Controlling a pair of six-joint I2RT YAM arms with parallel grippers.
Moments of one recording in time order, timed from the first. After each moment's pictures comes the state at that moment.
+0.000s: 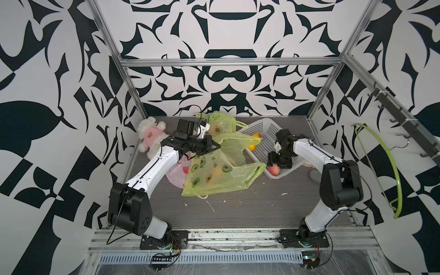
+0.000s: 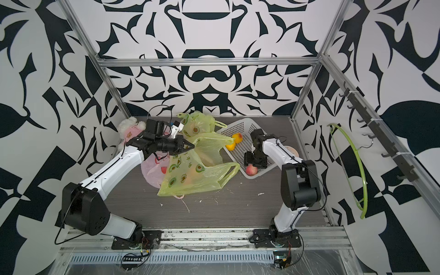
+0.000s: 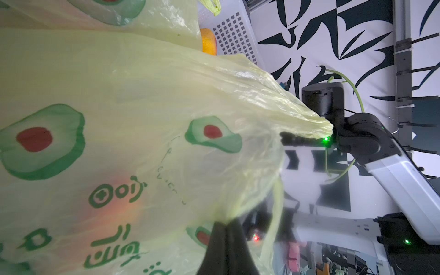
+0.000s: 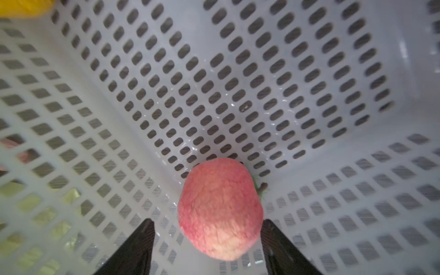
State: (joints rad) left arm -0.36 1.48 1.23 -0.50 0.76 -0.59; right arm 0.19 1.74 1.24 -0.96 -0.10 0.31
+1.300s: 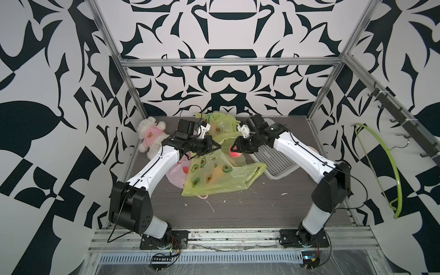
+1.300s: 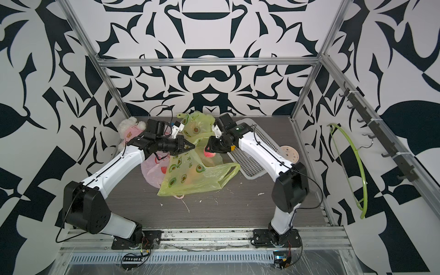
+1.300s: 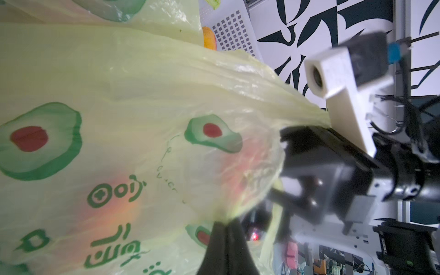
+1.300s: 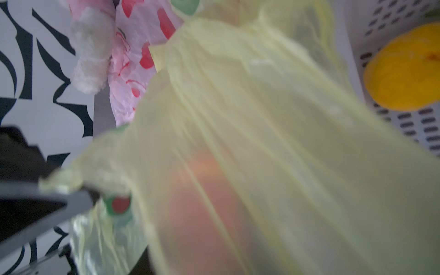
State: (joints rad) left arm -0.36 1.49 1.23 -0.49 0.77 -0.59; right arm 0.59 1.82 1.72 -0.90 -0.33 0.53
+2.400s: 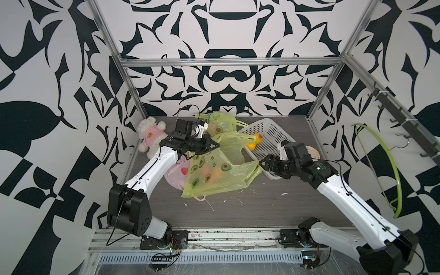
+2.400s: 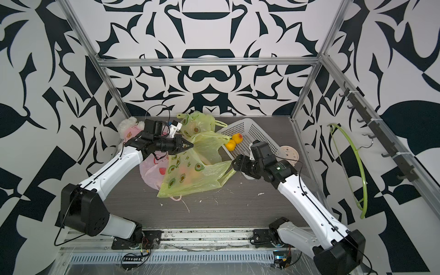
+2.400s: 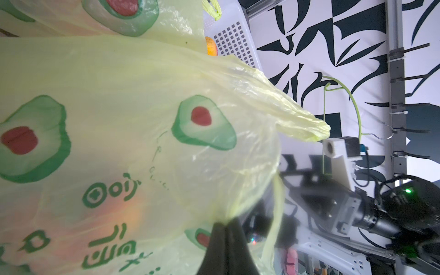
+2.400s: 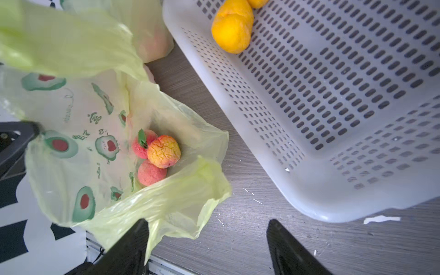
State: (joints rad) left arm -0.35 1.47 1.22 -0.48 0.76 -0.61; right arm 0.44 1.03 0.94 -0.74 -0.20 0.83
